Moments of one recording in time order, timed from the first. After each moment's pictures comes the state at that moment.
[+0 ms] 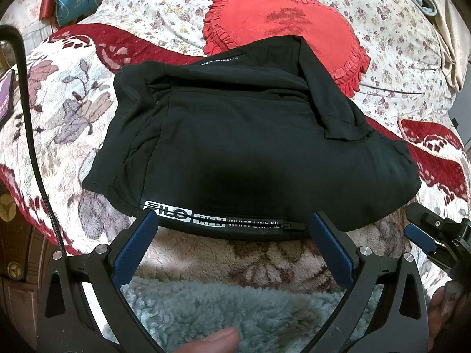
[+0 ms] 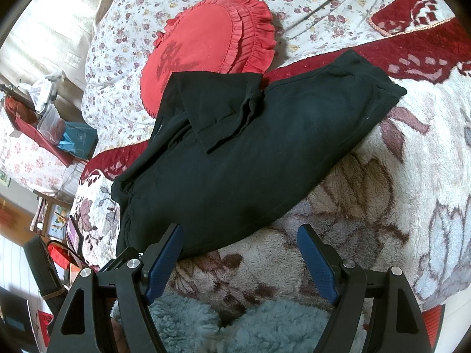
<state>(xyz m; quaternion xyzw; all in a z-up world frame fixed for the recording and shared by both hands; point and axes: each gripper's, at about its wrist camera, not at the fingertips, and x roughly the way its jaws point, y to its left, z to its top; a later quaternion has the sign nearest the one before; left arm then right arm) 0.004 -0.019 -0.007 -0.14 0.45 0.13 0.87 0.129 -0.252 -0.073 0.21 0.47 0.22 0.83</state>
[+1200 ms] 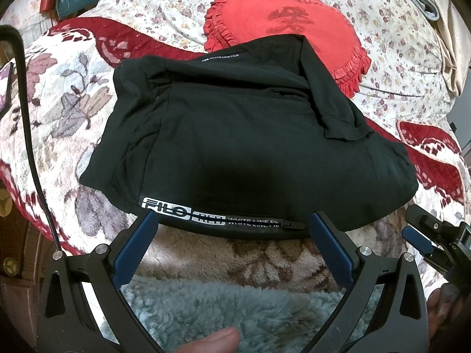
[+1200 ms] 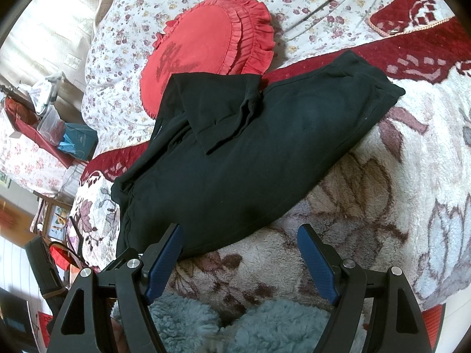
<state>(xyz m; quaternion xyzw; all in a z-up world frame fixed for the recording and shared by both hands) -0.001 -0.026 -0.010 -0.15 0.46 0.13 0.87 0.129 -0.253 -0.074 0.21 0.46 0.22 0.83</state>
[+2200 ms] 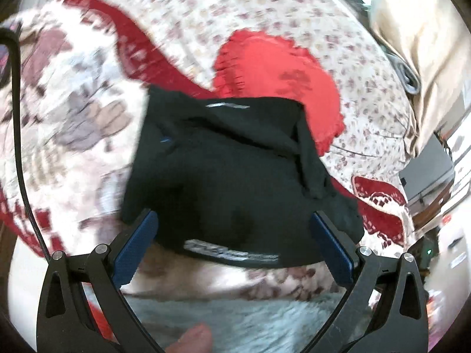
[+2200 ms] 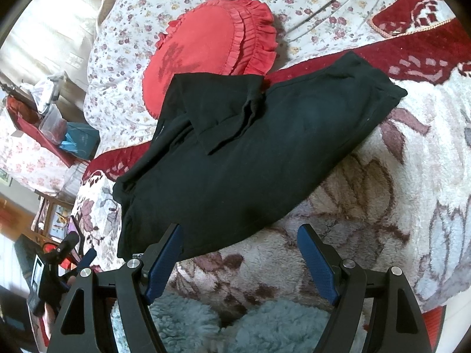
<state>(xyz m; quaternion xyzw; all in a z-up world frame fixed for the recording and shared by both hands) -0.028 0.119 0.032 -0.32 0.39 0.04 0.86 0.132 -0.260 -0.078 0.22 0.46 0.23 0.83</state>
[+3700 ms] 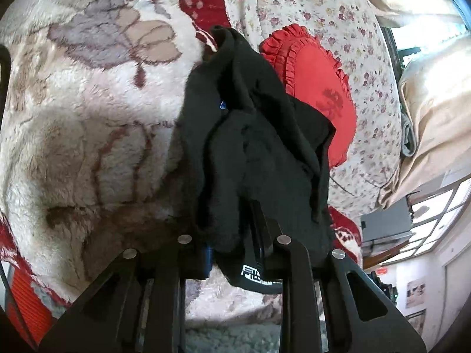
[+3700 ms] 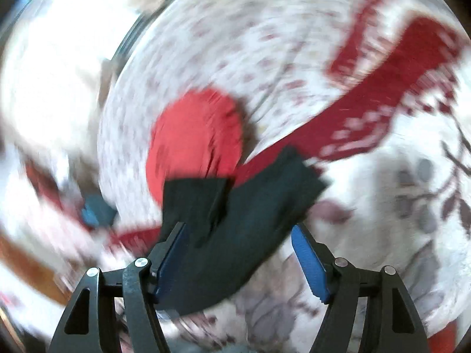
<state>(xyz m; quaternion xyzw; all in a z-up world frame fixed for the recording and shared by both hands) -0.004 0.186 -0.073 -0.49 0.37 0.00 0.79 0.148 -0.416 -0.056 0.37 0.34 0.19 0.84</state>
